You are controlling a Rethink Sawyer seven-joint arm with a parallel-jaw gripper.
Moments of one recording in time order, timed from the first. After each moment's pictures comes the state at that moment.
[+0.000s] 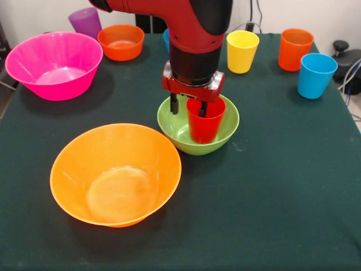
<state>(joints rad) -0.25 -0.38 0.03 1.35 -0.11 0.73 1.94</state>
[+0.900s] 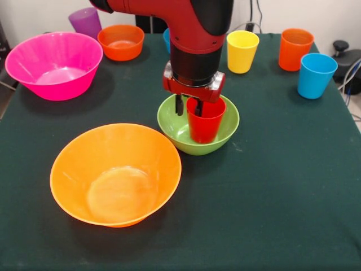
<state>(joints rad) -0.25 -0.38 0.03 1.35 -0.11 0.73 1.94</state>
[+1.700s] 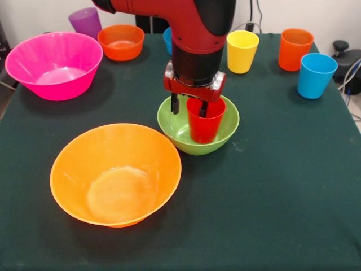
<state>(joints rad) -0.24 -0.38 0.03 1.35 -0.13 0.73 1.94</state>
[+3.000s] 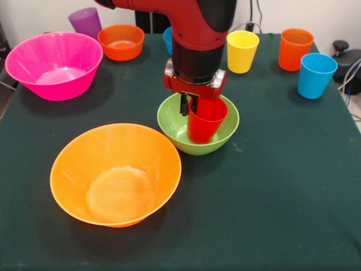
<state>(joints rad) -0.24 -0.39 0.03 1.35 -0.13 0.73 1.94</state>
